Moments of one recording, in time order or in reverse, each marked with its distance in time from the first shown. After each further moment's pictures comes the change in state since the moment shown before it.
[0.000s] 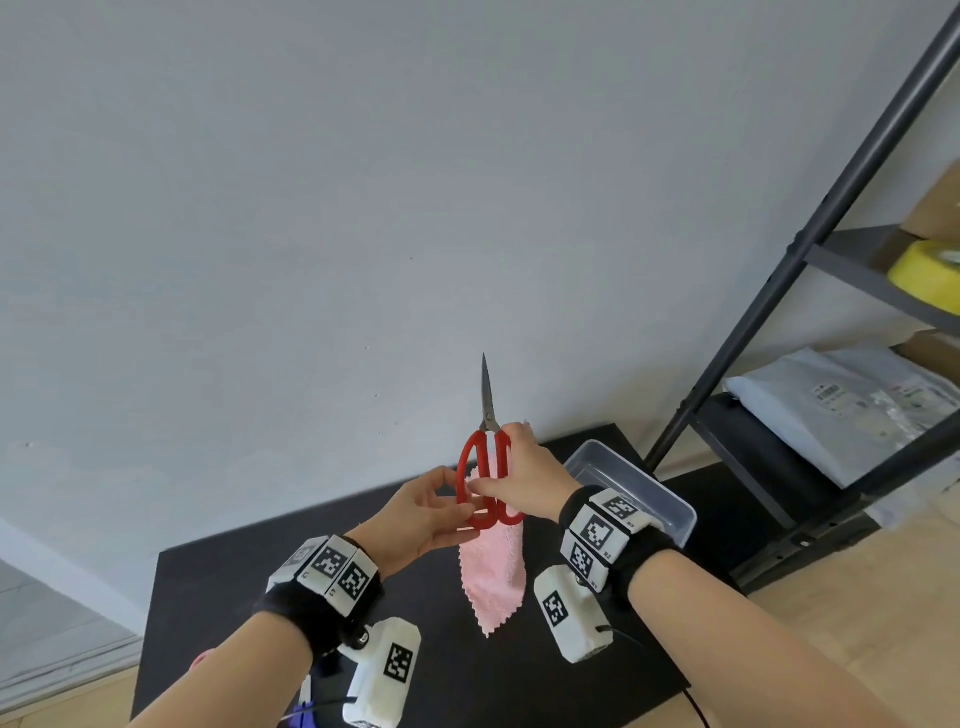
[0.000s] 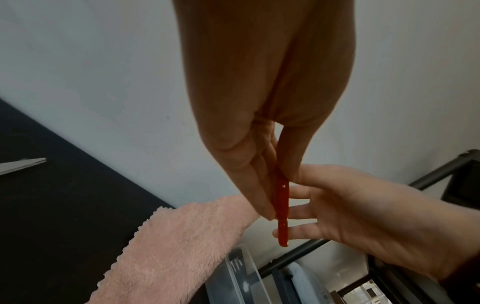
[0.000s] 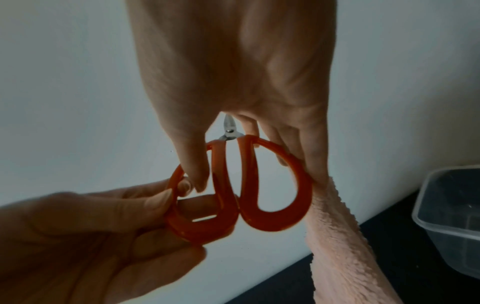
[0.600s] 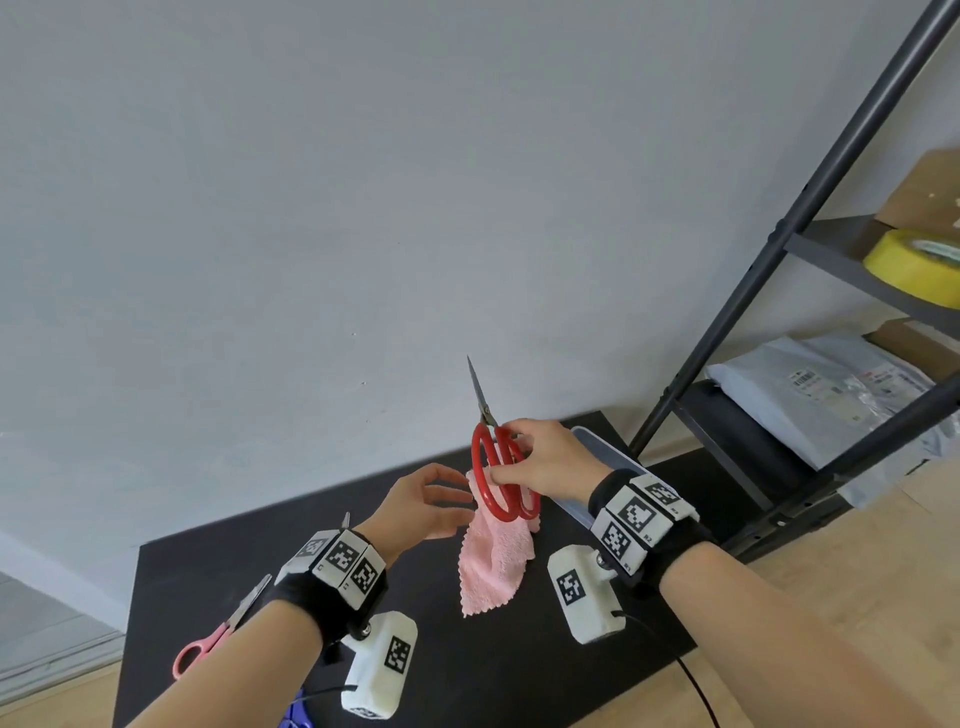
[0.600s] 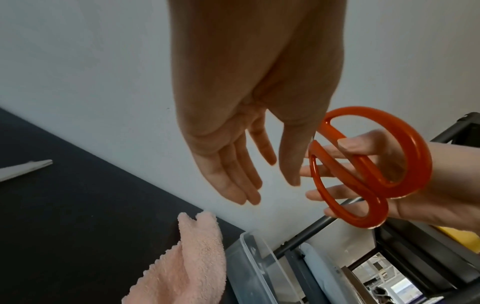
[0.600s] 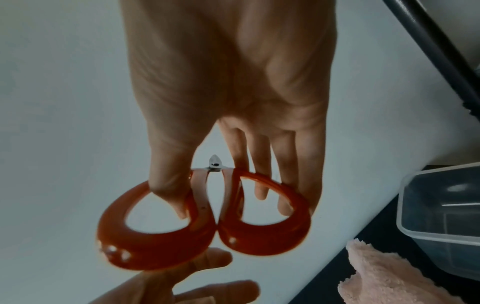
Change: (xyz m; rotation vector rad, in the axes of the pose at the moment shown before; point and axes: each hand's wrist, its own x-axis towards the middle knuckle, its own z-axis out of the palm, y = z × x) left_hand 0.008 -0.013 0.005 0.303 0.182 -0.020; right_hand -0.024 0.006 -0.031 0.165 -0.039 -0.027
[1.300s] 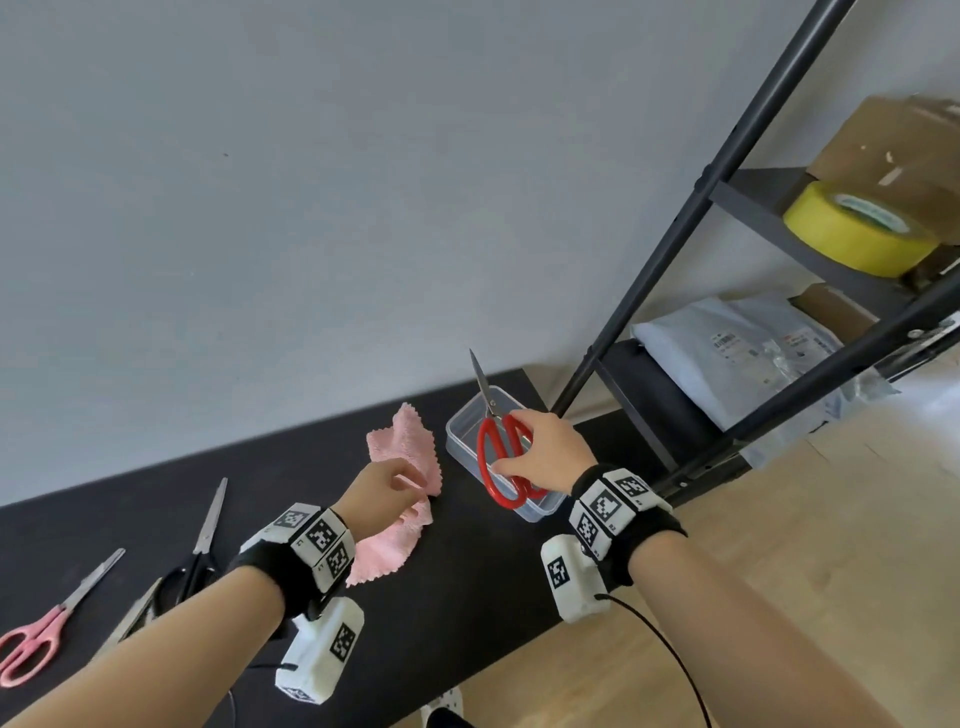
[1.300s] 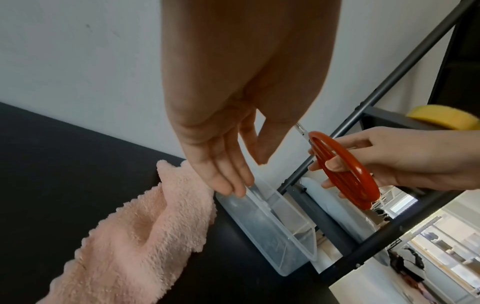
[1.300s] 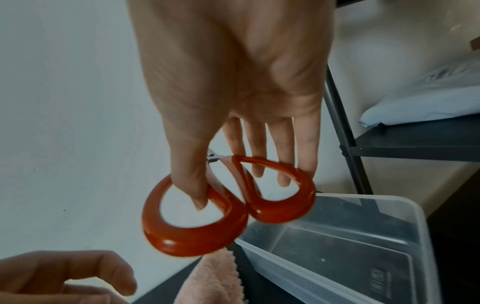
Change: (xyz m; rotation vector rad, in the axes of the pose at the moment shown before) left_hand 0.054 -0.016 0.096 0.303 0.021 -0.094; right_hand -0.014 0.125 -0.068 -0.269 0.031 0.152
